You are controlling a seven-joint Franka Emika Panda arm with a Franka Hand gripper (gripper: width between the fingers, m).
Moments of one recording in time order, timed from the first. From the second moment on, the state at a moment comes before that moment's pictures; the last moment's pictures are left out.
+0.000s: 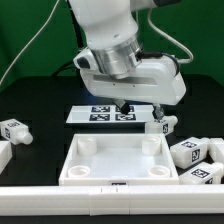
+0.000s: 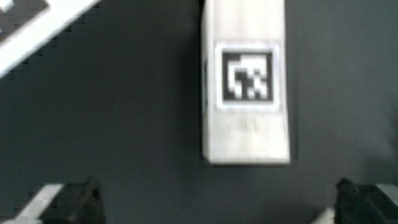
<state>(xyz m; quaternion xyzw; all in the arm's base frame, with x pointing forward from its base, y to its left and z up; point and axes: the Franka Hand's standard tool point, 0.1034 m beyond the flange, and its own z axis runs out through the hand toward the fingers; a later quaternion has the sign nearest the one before) 0.460 0.054 0.045 -0.92 0.31 0.21 0.12</state>
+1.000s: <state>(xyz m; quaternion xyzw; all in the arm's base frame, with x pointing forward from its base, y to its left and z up) 0.465 0.064 0.039 -0.88 0.26 0.37 0.17</state>
